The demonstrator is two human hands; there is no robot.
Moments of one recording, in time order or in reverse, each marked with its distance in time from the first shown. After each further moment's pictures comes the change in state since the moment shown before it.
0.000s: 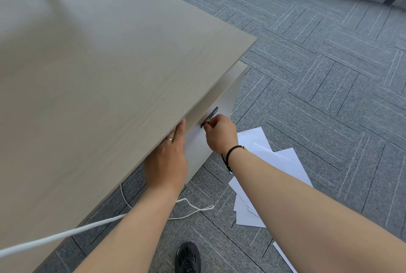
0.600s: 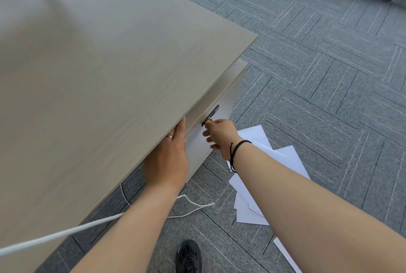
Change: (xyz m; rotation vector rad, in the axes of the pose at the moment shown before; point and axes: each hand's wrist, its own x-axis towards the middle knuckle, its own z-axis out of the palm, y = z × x) left_hand 0.002 -0.001 -0.007 0.041 -0.022 0.004; right_hand -0.002 -0.003 -0.002 0.476 -0.237 0.323
